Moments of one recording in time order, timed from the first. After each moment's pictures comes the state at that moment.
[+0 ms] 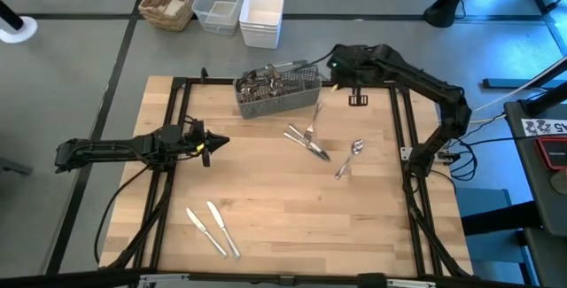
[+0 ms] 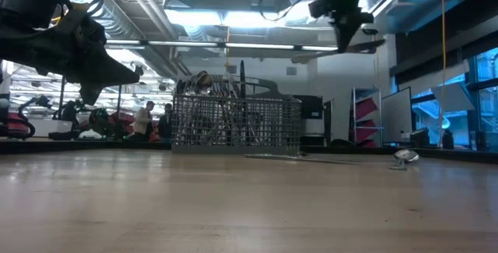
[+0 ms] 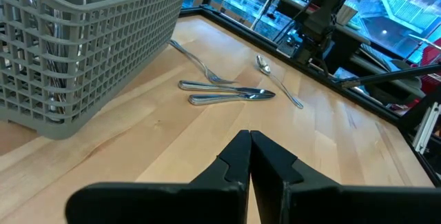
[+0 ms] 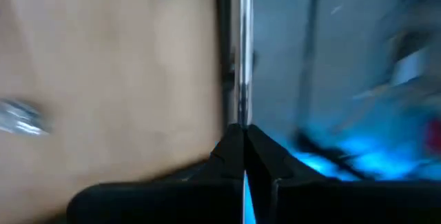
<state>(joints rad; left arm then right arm) 0.15 0.25 0.01 0.03 -0.14 -0.44 -0.48 1.66 1.80 -1.43 0.47 -0.55</state>
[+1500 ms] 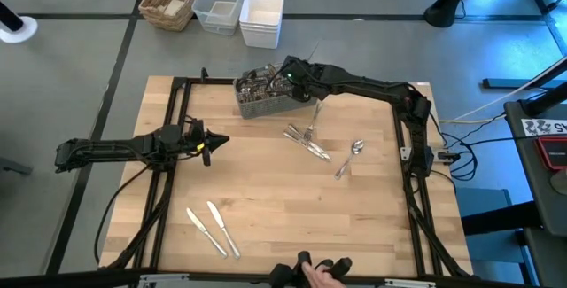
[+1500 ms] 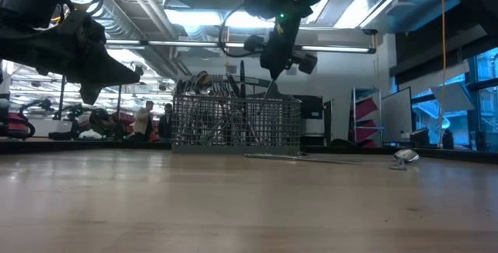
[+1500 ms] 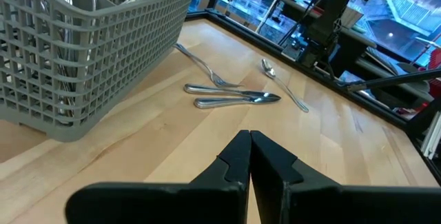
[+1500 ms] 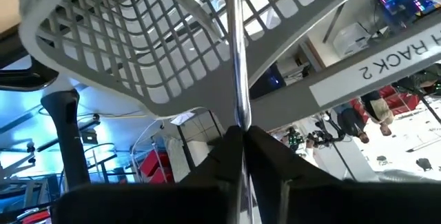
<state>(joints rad) 0.15 0.25 0.01 0.04 -0.17 -0.43 -0.40 2.00 1.80 -0.70 0.77 -1.84</state>
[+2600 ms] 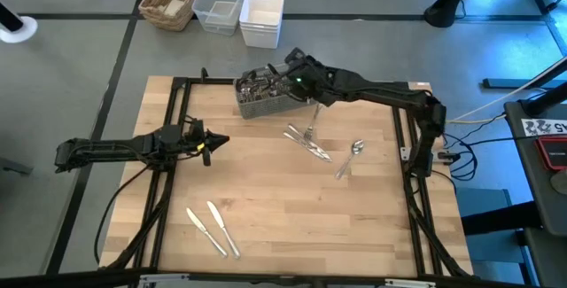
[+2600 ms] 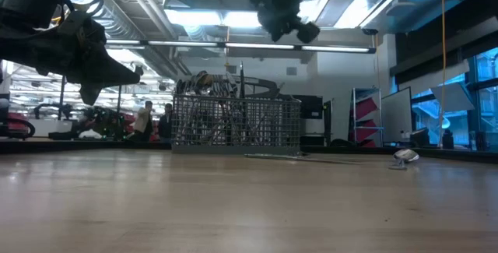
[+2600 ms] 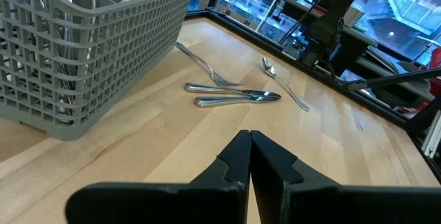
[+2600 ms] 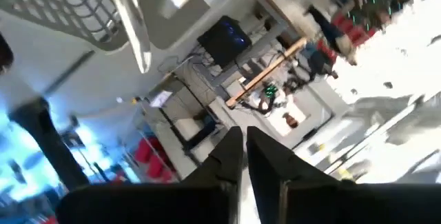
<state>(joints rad) 0.15 0.25 0.01 0.04 -0.17 -0.43 -0.29 1.86 1.80 -0.64 0.93 -1.72</state>
